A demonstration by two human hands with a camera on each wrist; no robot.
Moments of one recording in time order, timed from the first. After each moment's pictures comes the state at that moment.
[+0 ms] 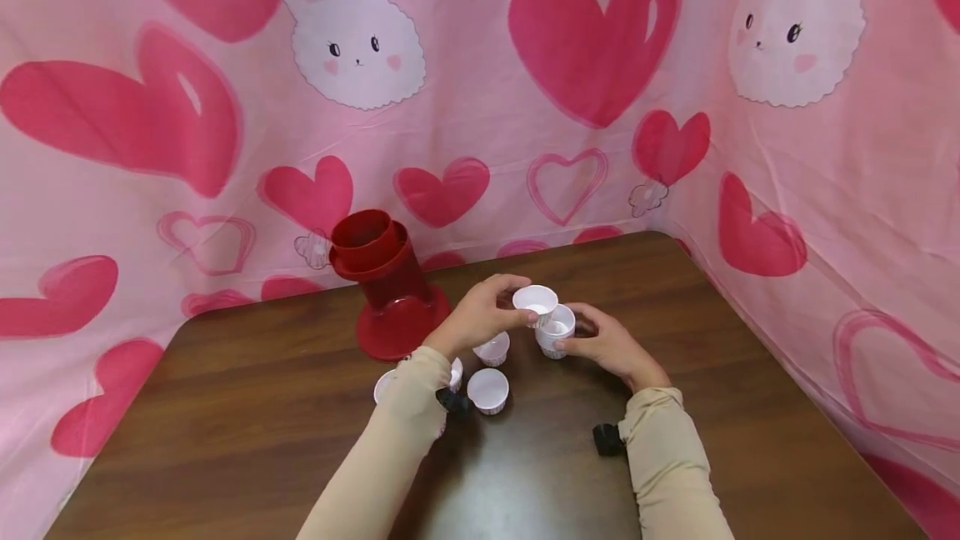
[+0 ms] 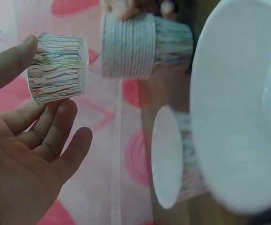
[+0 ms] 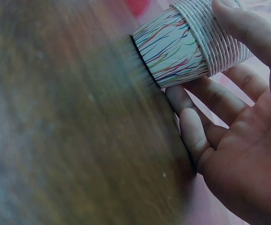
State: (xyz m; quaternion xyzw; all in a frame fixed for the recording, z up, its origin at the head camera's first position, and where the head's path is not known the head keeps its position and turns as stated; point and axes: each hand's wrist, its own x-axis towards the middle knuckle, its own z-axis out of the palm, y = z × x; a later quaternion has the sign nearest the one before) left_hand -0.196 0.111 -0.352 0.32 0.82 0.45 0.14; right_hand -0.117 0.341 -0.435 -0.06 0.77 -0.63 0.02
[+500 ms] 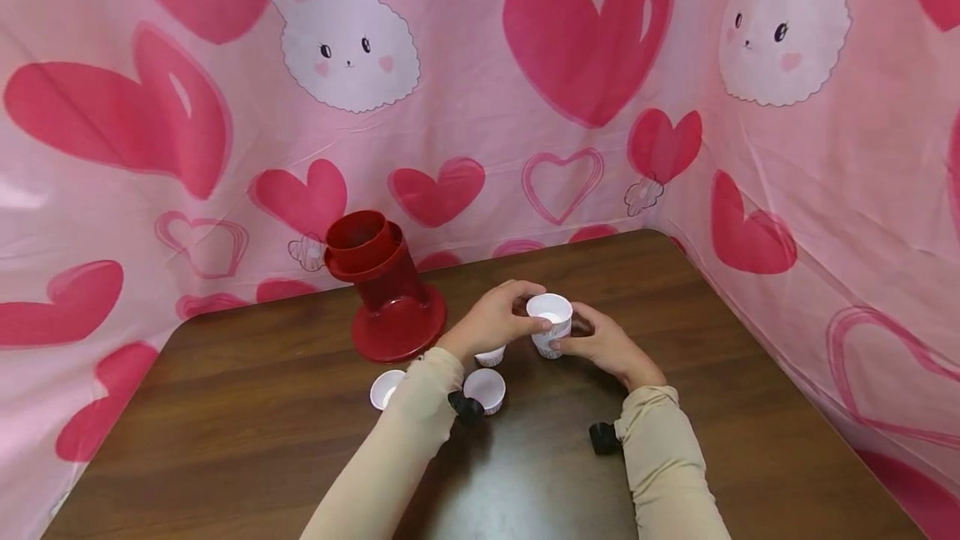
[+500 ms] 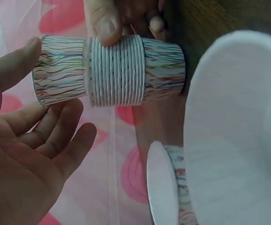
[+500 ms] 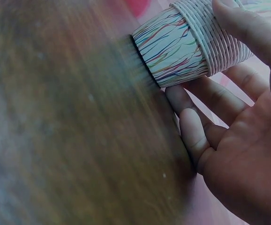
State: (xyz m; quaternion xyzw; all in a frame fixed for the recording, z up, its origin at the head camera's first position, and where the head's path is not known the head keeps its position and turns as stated) left_hand -0.187 0.131 -0.358 0.35 0.83 0.41 0.15; right_hand -0.116 0.340 -0.435 -0.07 0.76 -0.65 0.02
